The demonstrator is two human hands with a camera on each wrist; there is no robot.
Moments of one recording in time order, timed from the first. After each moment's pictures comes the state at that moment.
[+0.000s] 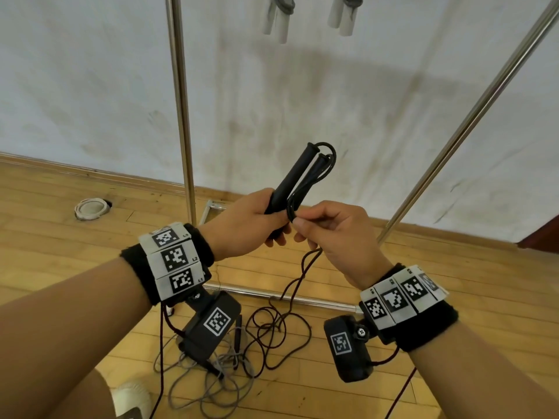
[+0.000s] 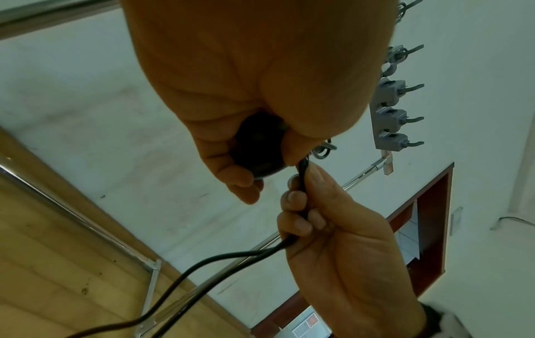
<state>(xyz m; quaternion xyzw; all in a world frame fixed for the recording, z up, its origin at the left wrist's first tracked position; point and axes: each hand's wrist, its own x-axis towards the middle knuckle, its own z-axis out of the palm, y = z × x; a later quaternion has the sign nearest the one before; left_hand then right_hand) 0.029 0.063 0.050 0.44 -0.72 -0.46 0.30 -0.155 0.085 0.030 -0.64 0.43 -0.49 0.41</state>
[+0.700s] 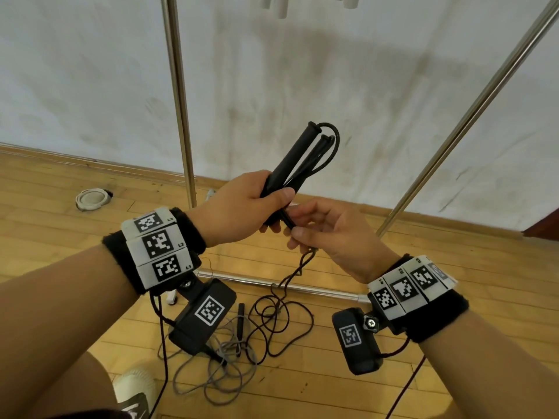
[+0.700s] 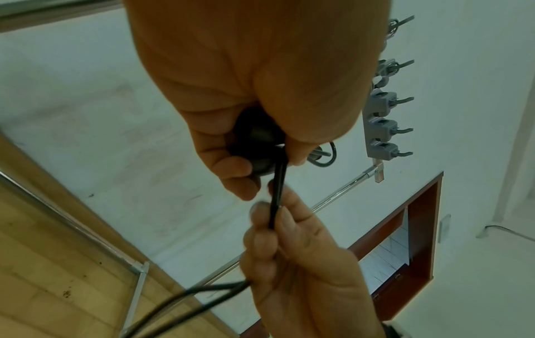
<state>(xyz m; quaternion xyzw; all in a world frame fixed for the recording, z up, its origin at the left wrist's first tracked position) 0.034 0.065 0.057 0.44 -0.74 -0.41 0.31 -0.164 0.089 0.022 -0.64 0.38 -0.40 0.54</state>
